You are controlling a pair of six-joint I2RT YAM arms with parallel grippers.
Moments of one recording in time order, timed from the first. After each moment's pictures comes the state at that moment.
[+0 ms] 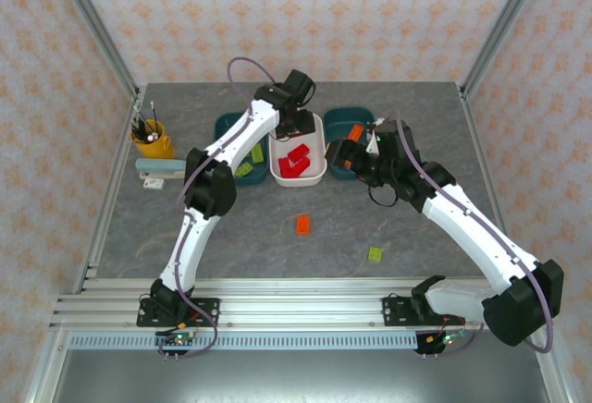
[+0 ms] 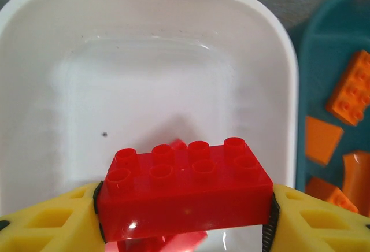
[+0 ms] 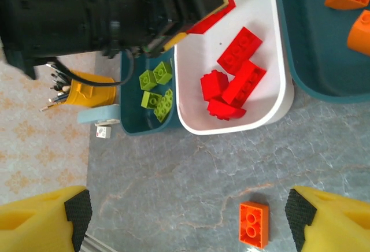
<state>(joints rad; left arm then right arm) -0.46 2.44 2.40 -1.09 -0.03 -0.66 0.49 1.18 1.07 -0.51 -0.24 0.84</state>
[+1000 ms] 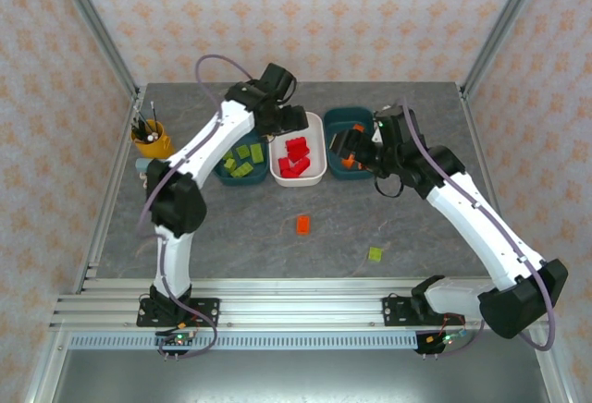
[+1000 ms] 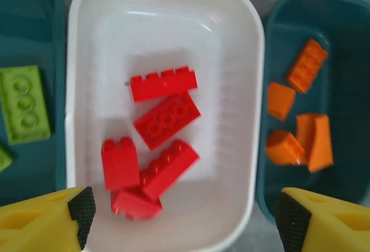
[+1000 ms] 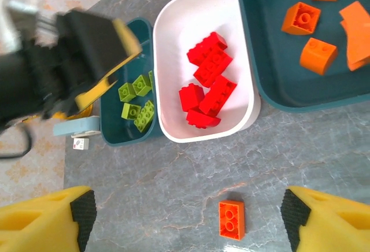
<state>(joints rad) -0.46 2.00 1.99 -1.03 0.04 -0.72 0.49 1.22 1.28 -0.78 -0.12 0.80</state>
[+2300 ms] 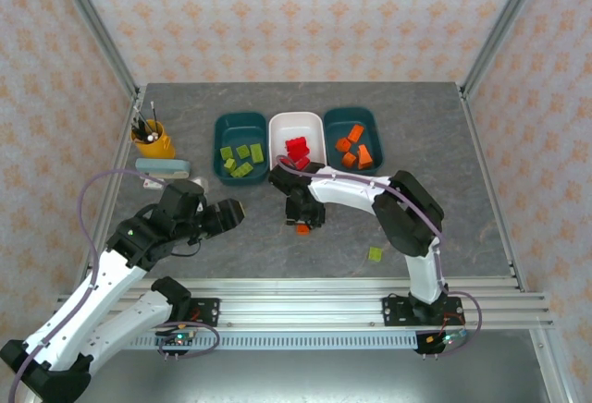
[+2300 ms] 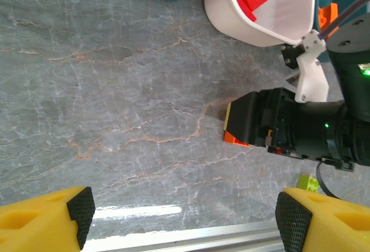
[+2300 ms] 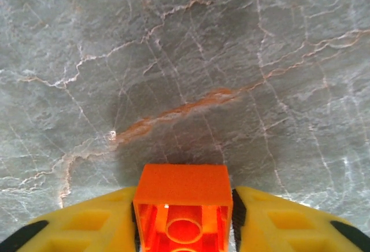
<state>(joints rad) -0.50 0.72 0.81 -0.95 0.06 -0.88 0.88 1.98 1.39 -0.90 -0.02 0.95</state>
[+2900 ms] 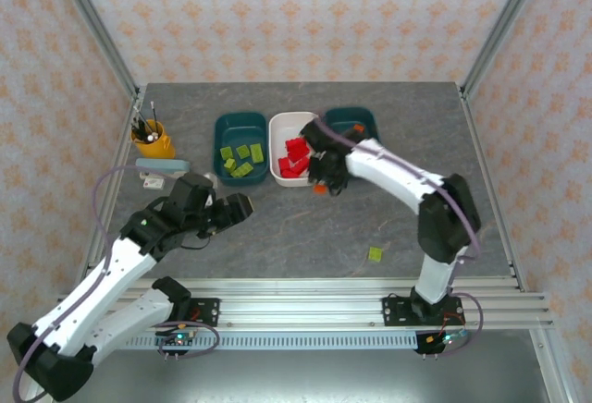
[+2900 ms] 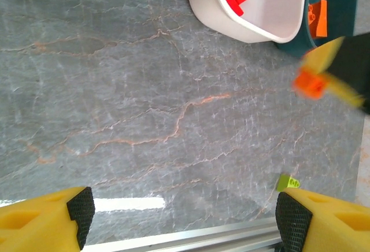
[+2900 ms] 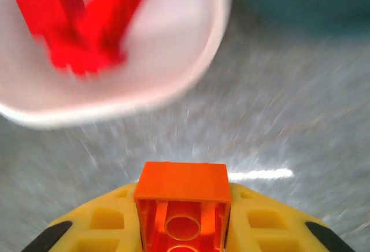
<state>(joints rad) -0.50 0.84 0.81 -0.83 0.11 -0.94 0.64 1.77 1.51 -0.96 0.04 0.82</state>
